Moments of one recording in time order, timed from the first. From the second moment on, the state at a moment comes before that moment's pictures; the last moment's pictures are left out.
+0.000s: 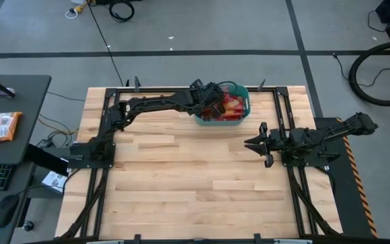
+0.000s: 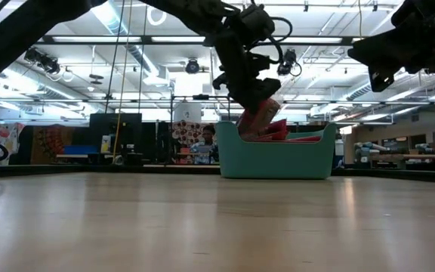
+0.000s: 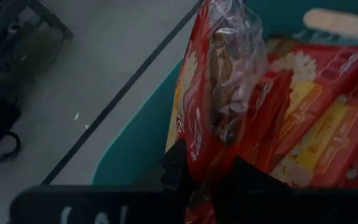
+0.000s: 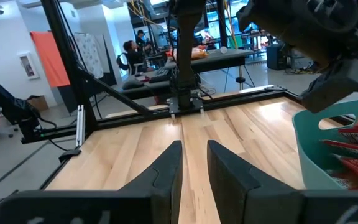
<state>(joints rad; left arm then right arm) 0.26 2.20 1.96 -0.56 -0.58 -0.09 0.23 0.35 0.06 0.33 0.26 0.16</state>
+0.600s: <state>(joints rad) 0.23 2.23 1.96 -0.47 -0.29 -0.17 0.23 0.36 0.06 0.33 0.26 0.18</state>
